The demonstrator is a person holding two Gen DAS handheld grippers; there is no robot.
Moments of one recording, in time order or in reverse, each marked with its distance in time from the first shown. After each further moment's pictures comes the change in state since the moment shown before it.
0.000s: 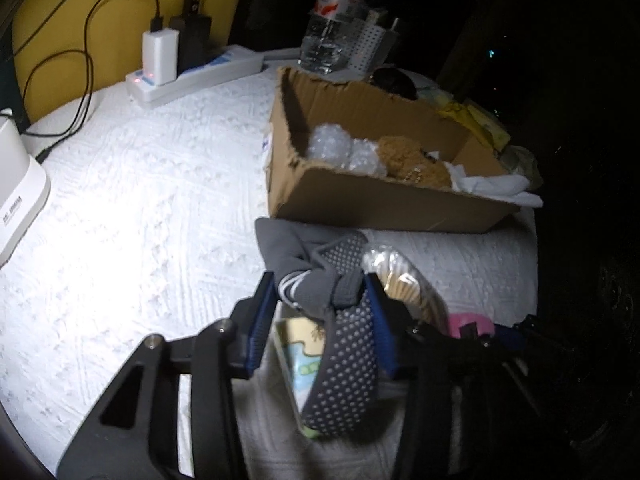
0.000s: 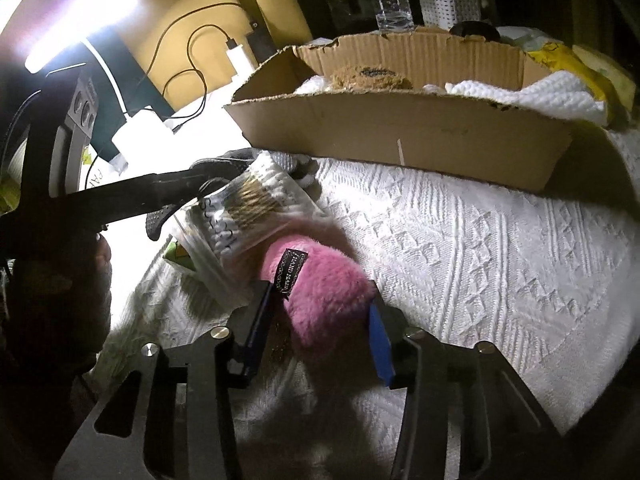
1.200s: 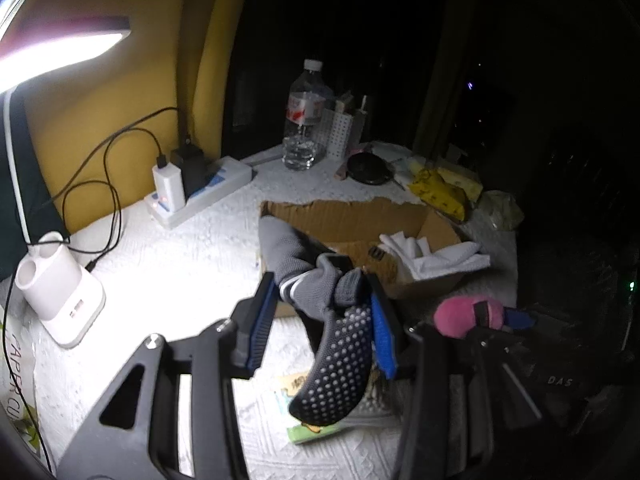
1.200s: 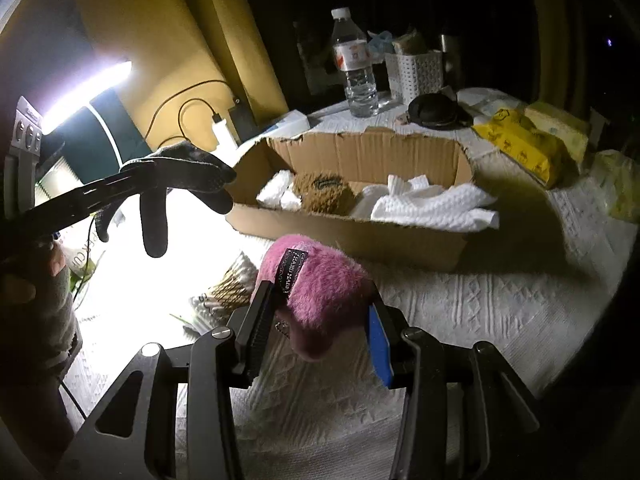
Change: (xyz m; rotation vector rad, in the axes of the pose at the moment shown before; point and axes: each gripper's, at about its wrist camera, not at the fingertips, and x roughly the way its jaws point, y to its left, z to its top) left arm -0.087 -0.044 0.037 0.125 -0.229 0.056; right arm -0.073 -0.021 0.032 -0.005 -0.165 -0.074
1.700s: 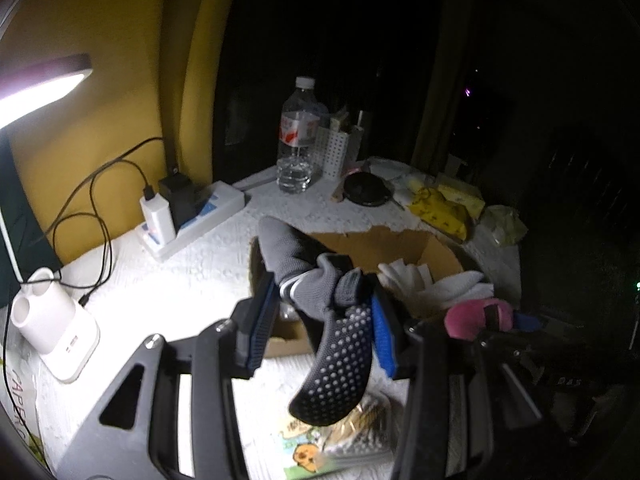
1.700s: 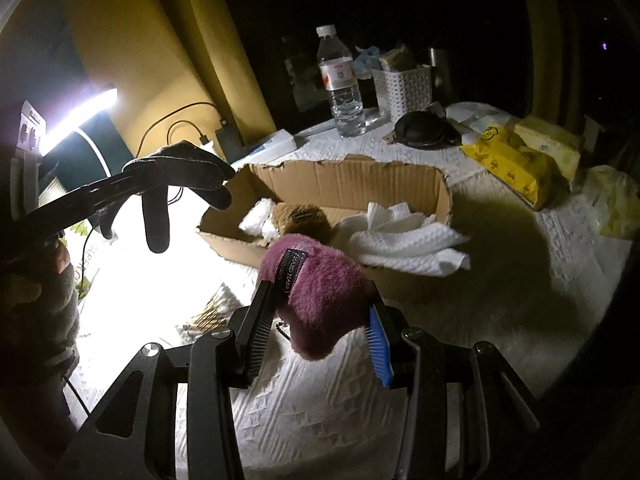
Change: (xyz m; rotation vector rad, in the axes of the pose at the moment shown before) left arm 0.018 -0.009 0.030 0.019 -0.039 0.001; right arm -0.004 -0.022 0.023 0.010 -0.034 -0.010
